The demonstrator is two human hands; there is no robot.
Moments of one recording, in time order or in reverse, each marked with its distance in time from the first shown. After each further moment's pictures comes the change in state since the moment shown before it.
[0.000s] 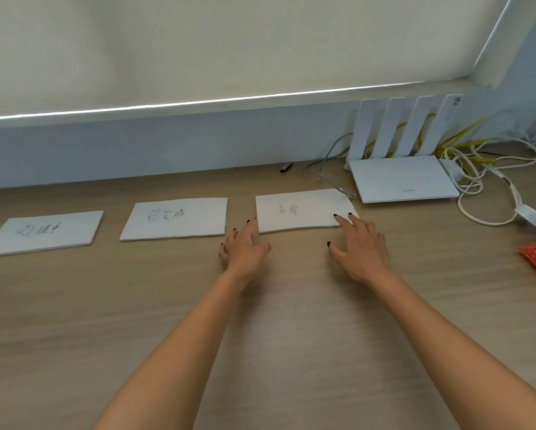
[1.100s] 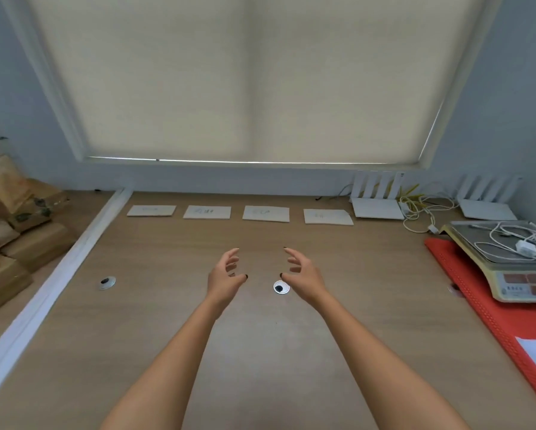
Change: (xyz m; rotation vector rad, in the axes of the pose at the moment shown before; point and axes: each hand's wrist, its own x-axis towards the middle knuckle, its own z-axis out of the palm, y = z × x) left_hand -0.522 -0.082 -0.297 -0.445 0.152 0.125; right_hand -0.497 -0.236 -0.217 0.853 -0.193 -0.103
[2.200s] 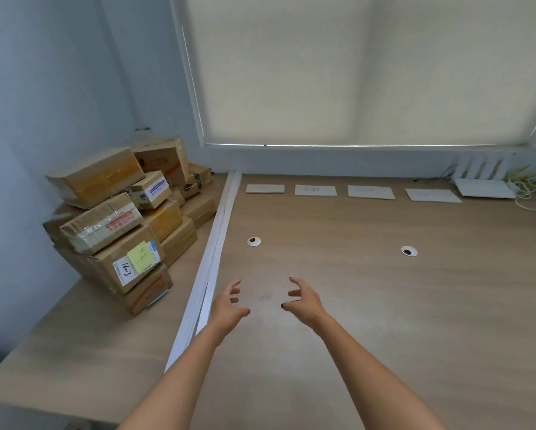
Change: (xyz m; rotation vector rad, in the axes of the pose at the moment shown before) left_hand -0.159 -0.182 -0.417 0.149 0.010 -0.190; right_hand -0.191 -0.126 0.409 0.029 -0.247 0.152
